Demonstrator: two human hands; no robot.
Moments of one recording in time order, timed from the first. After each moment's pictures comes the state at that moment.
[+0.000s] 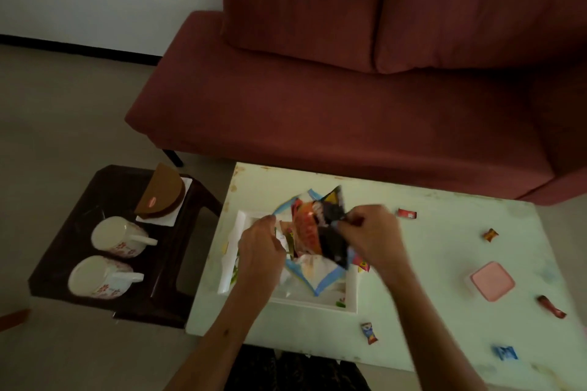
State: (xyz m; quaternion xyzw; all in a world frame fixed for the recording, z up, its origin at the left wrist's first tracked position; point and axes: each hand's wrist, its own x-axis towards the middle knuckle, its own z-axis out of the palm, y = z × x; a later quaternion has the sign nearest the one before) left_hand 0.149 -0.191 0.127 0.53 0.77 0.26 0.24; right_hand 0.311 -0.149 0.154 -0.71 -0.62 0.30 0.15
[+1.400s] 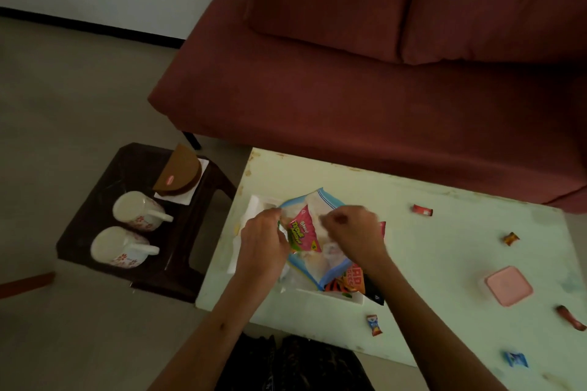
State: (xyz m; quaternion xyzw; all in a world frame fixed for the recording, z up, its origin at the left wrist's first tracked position) left_hand 0.145 -0.208 0.140 0.54 0.78 0.22 0.24; right_hand 0.291 -0.148 0.092 -0.65 -0.68 0.32 0.16
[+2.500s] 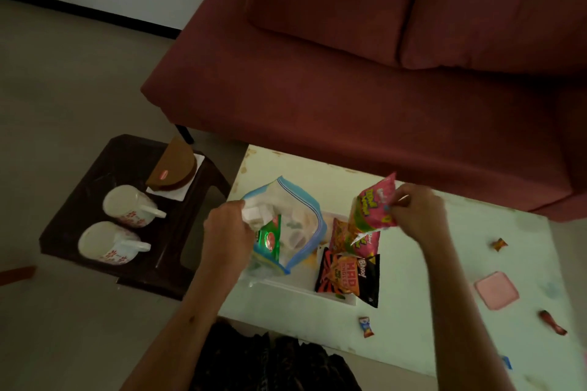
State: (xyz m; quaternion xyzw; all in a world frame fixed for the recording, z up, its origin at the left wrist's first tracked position) left_hand 0.094 -0.202 0.137 0.47 0.83 0.20 0.21; right_hand 0.354 -0.107 0.132 -0.75 -0.60 0.24 0.15
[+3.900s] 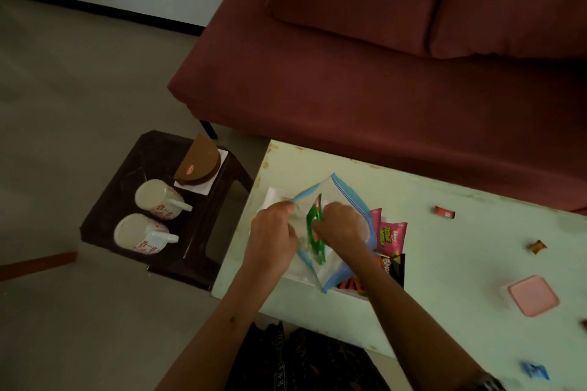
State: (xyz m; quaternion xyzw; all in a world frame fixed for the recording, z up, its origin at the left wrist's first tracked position) left_hand 0.114 -0.205 0.128 0.55 0.77 0.22 0.23; right_hand 0.221 -0.133 0.073 -0.66 -0.68 0.31 -0.05
